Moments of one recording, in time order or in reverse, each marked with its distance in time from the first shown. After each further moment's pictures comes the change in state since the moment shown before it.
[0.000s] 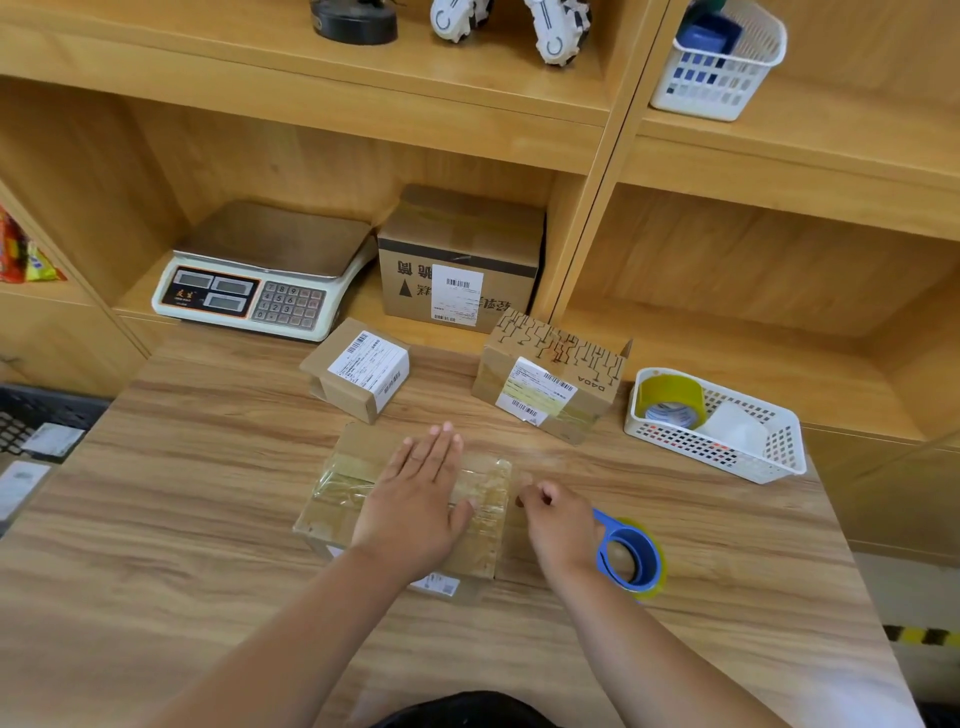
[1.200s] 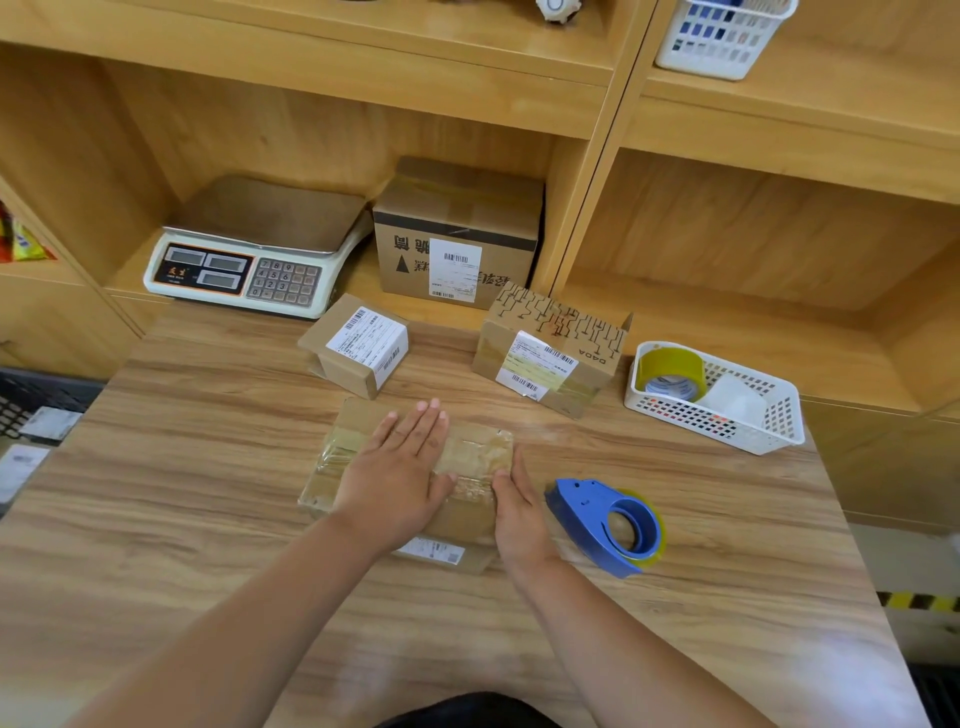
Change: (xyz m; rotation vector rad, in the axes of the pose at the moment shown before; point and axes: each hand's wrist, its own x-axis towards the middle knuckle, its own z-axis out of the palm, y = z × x) left_hand -0.008 -0.022 -0.004 0.049 -0.044 0.045; right_hand -0.042 -0.012 0.019 0.616 -0.386 -0.005
